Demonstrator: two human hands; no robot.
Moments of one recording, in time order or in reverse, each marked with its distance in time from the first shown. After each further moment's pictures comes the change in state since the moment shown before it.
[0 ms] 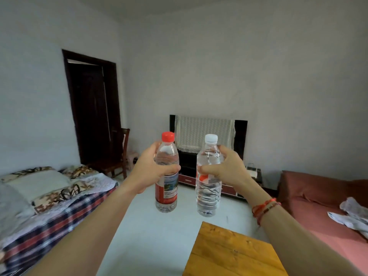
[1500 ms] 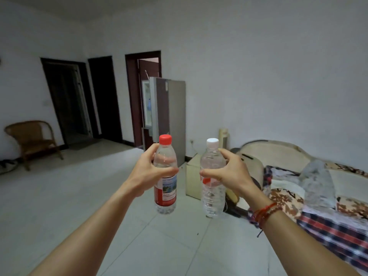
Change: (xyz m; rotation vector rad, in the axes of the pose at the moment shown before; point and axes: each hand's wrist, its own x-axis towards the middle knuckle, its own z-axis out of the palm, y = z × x) left_hand -0.527 0.147 -0.230 0.614 1.449 -0.559; right_hand -0.303 -0.307 0.394 0.568 -1.334 -0.711
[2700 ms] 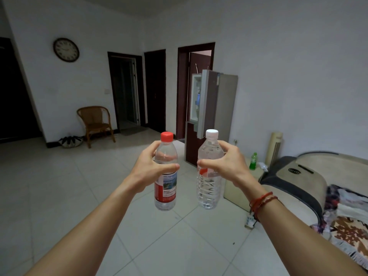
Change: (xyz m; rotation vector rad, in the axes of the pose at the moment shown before) left_hand 0.017 -0.079 -0.141 0.117 0.270 -0.088; right_hand 0.089 -0.056 0.173 0.141 -0.232 -0.176
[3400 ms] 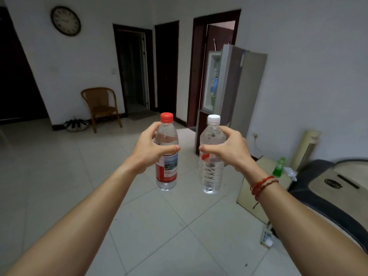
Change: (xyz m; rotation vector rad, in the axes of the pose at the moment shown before) left_hand 0.301 -0.117 0.018 0.029 0.089 -0.027; right_hand 0.312 0.121 0.069 -0.009 -0.088 -0.018
